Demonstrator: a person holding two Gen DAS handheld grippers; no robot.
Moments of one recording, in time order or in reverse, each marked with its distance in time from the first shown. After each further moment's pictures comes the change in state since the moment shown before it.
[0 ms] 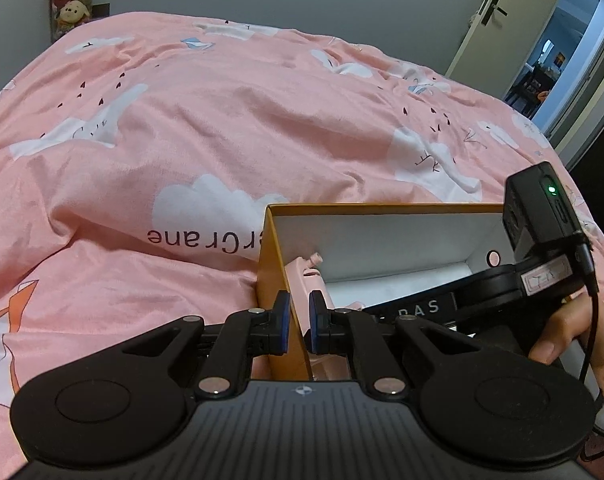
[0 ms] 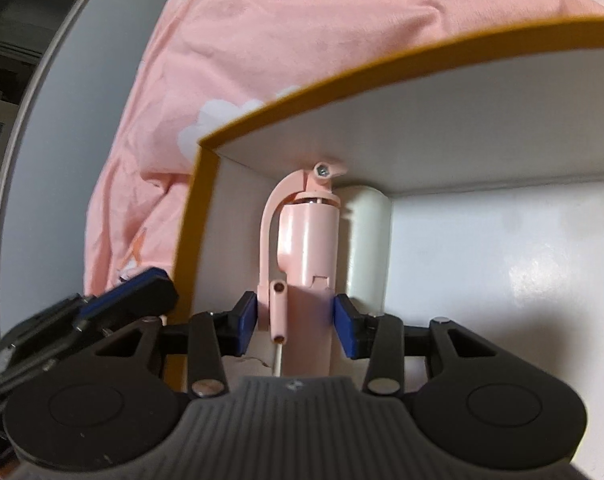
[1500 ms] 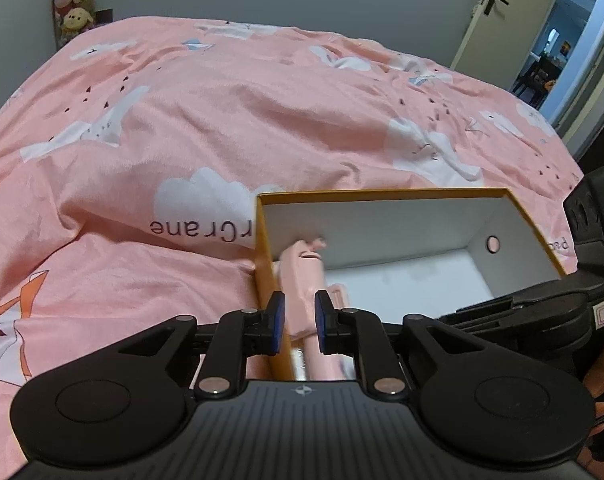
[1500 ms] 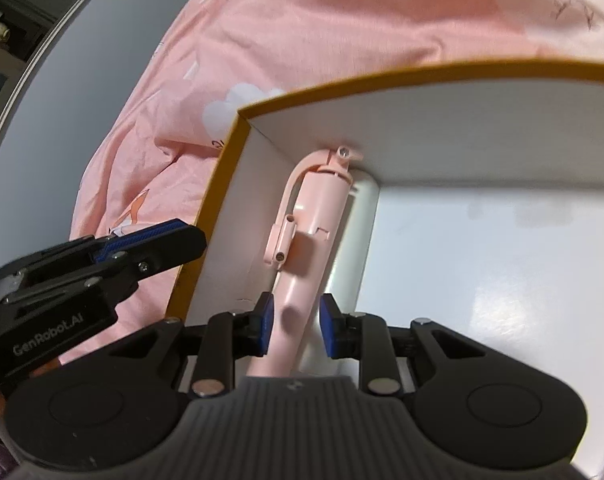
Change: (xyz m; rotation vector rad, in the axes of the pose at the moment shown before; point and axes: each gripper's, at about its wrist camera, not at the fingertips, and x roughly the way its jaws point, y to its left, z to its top) left arm -0.014 -0.018 -0.010 0.027 0.011 0.025; right arm -0.042 0.024 -0.040 -0.178 -0.064 -0.103
